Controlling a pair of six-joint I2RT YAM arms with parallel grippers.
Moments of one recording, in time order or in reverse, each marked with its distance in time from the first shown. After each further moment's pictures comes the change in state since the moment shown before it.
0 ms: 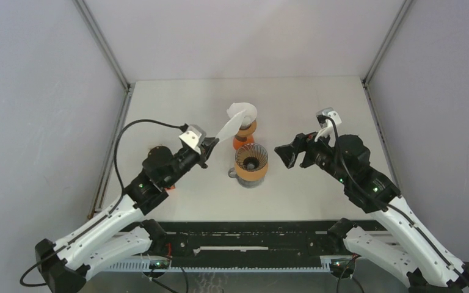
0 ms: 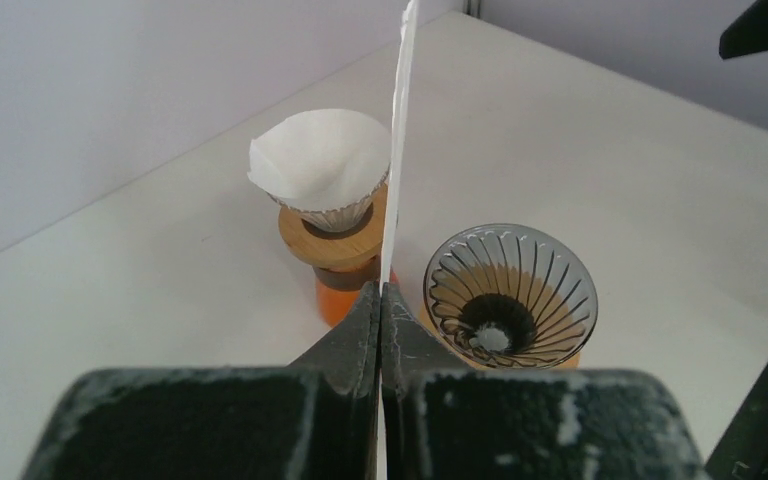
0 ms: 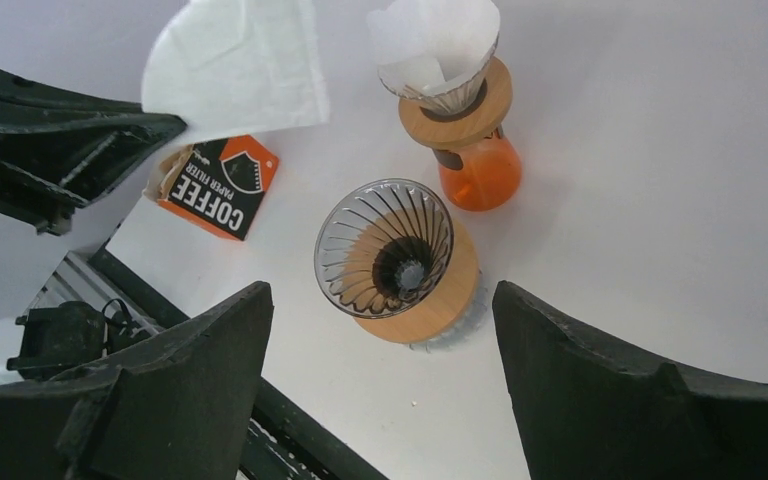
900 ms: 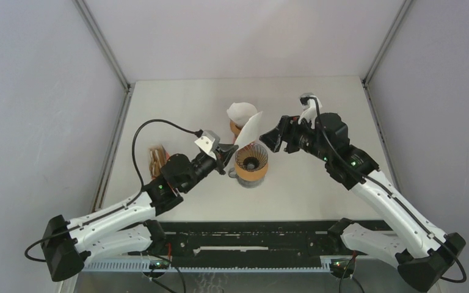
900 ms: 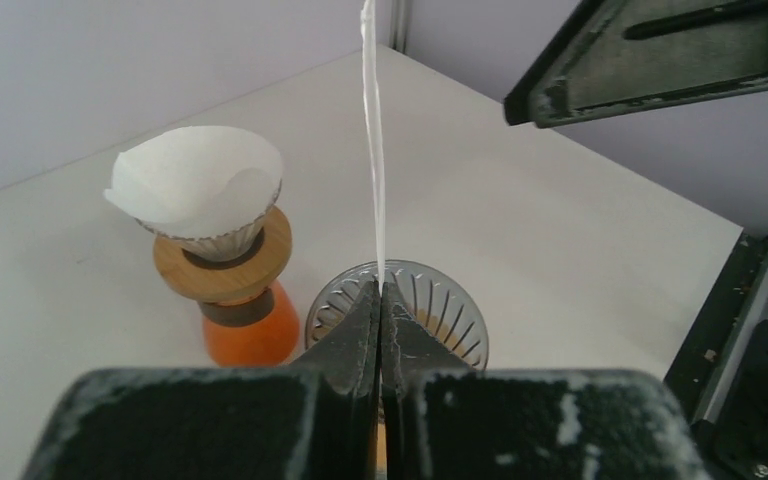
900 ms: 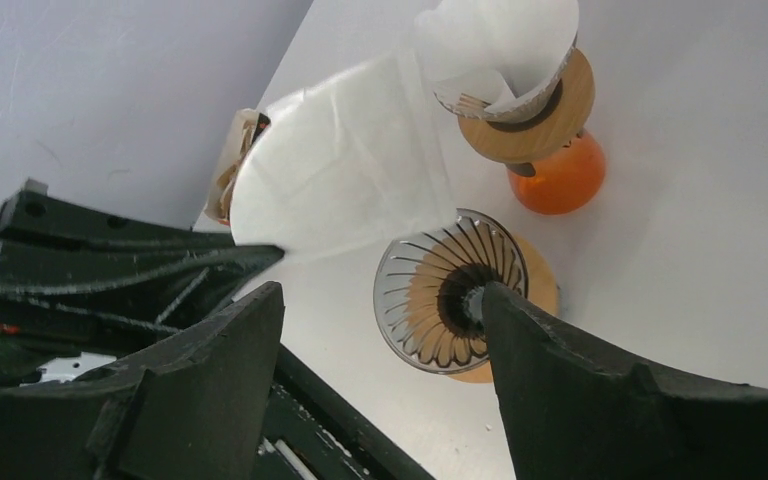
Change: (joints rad) left arm -0.173 0.140 -0.074 0.255 -0.102 -0.108; right arm -0.039 0.227 0.094 0.086 -0.129 0.135
